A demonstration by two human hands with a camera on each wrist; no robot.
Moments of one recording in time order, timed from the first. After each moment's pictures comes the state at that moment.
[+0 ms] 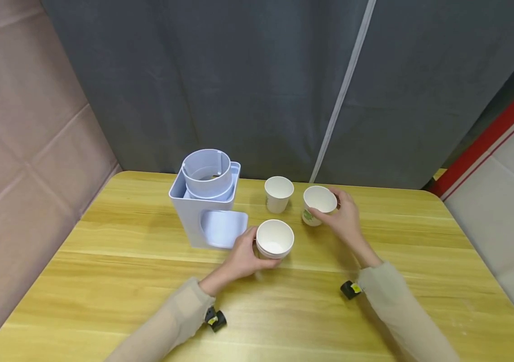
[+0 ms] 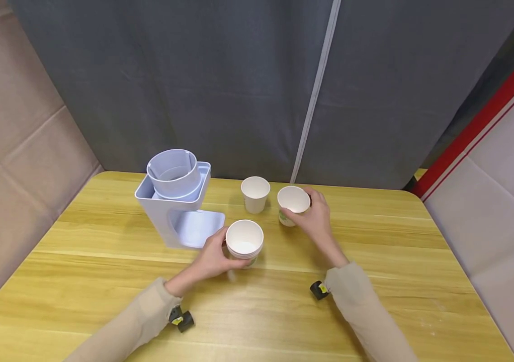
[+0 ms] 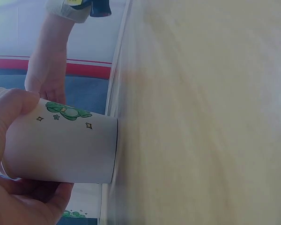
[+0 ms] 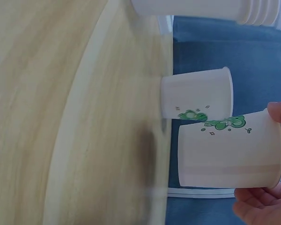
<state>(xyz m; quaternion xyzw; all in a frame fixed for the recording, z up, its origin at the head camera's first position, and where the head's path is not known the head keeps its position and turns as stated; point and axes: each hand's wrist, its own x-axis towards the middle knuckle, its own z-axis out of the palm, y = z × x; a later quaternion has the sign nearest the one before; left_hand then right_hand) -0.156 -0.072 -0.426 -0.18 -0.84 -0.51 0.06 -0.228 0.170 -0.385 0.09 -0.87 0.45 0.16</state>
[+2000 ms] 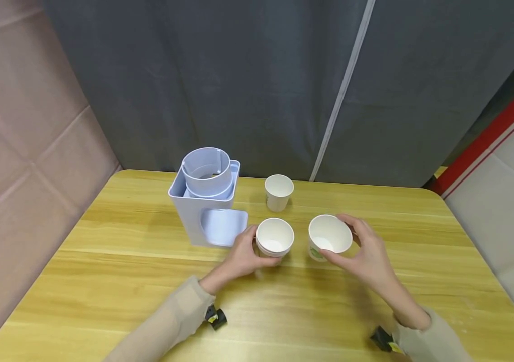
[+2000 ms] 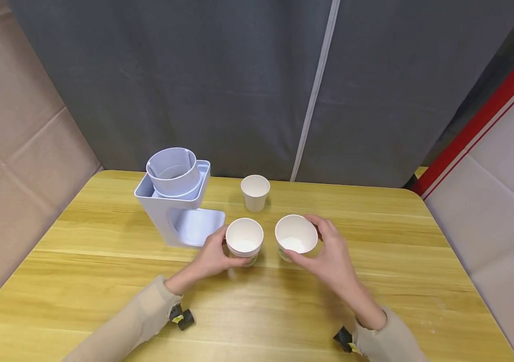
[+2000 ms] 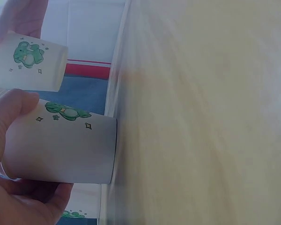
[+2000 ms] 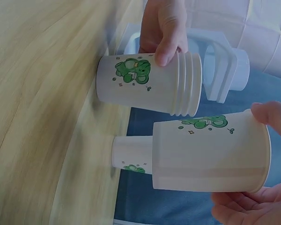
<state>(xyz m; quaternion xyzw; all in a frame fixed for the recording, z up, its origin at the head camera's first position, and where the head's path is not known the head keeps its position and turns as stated) -0.156 -0.071 -0.423 -0.18 -0.84 -0.50 0.06 -0.129 0.185 -0.351 0.18 -0.88 0.42 0.16</state>
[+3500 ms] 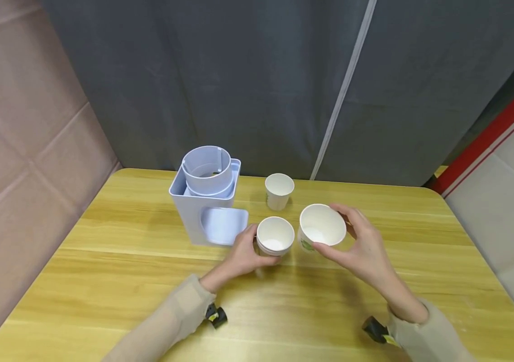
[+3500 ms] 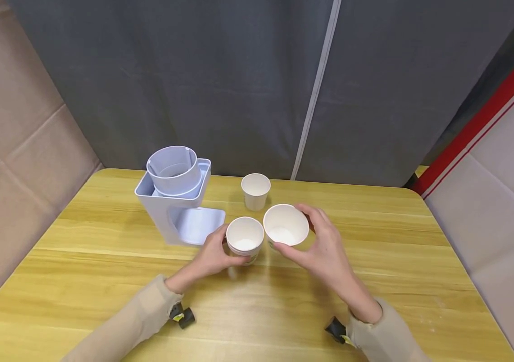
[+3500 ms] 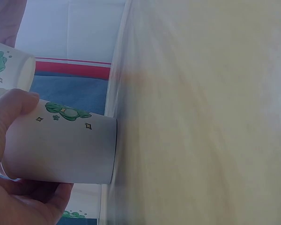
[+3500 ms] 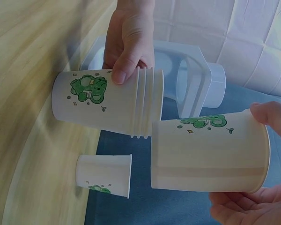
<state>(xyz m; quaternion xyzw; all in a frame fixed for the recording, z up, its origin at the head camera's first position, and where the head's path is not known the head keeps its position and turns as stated) -0.158 -0.072 -0.424 -0.18 -0.84 -0.51 0.05 -0.128 0.166 -0.326 0.20 -0.86 0.43 0.17</state>
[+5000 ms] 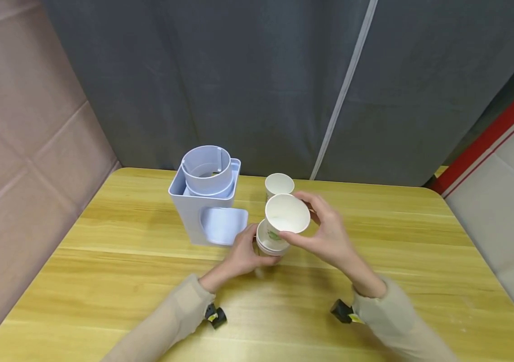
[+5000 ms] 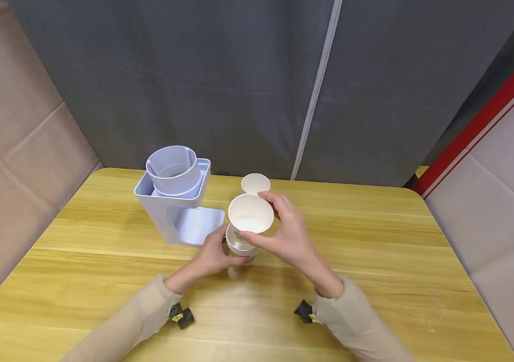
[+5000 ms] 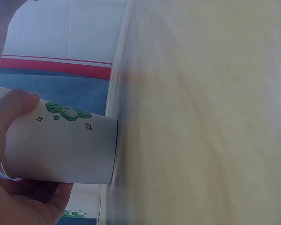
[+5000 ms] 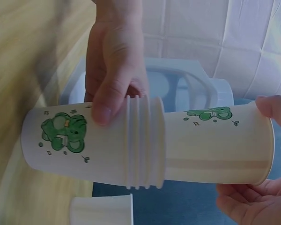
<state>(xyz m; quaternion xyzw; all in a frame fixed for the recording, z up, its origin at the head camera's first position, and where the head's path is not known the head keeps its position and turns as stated) -0.158 -0.074 -0.424 -0.20 -0.83 -0.52 0.05 -0.155 0.119 -0.324 0.28 -0.80 0.52 0.12</state>
